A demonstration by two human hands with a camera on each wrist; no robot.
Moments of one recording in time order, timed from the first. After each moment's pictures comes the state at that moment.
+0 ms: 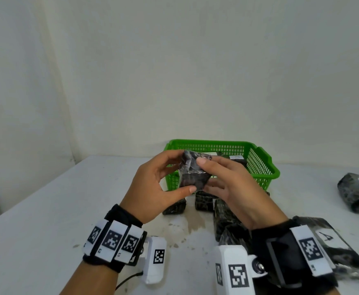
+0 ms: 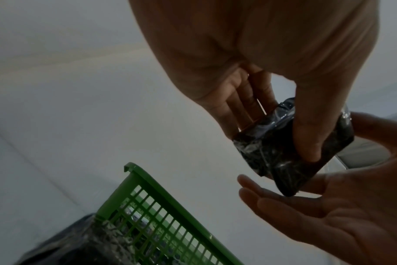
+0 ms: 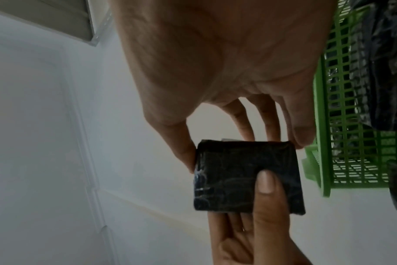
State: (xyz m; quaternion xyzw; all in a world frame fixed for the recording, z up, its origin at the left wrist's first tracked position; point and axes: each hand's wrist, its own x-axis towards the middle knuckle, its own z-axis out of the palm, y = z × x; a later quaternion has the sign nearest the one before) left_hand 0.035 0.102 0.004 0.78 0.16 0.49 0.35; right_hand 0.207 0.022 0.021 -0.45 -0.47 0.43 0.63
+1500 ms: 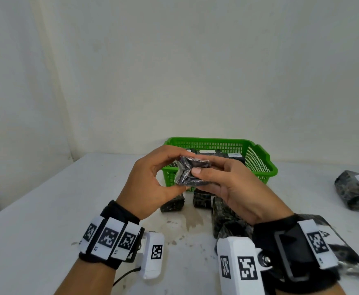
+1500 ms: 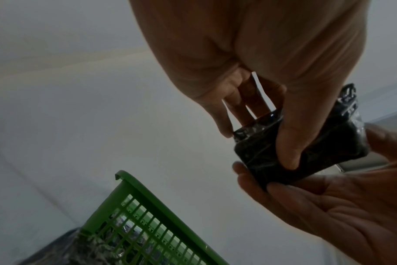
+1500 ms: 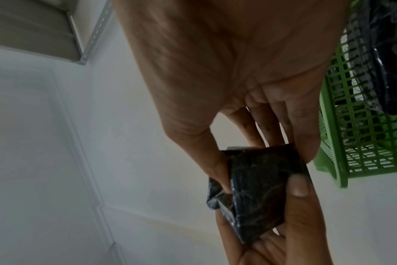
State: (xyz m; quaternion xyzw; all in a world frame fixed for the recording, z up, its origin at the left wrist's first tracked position) left_hand 0.033 0.100 0.012 0.82 0.12 0.49 0.28; right_hand 0.214 0.021 0.022 -0.45 -0.49 0.46 0.59
